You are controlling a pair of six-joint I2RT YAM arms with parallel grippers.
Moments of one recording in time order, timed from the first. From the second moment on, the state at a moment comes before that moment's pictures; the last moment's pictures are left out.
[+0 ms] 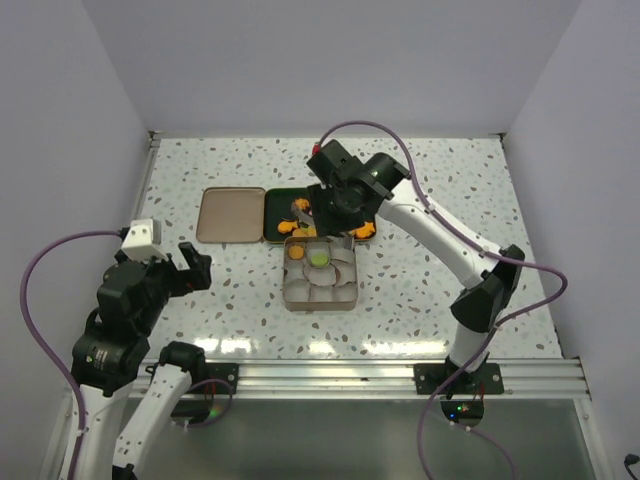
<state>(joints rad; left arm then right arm) -0.23 0.40 0.92 -0.88 -0.15 -0.30 0.83 1.80 1.97 -1.26 0.11 0.52</state>
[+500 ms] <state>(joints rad) -0.23 0.42 0.92 -0.88 -0.14 -0.30 0.72 2.10 2.21 -1.32 0.12 0.44</state>
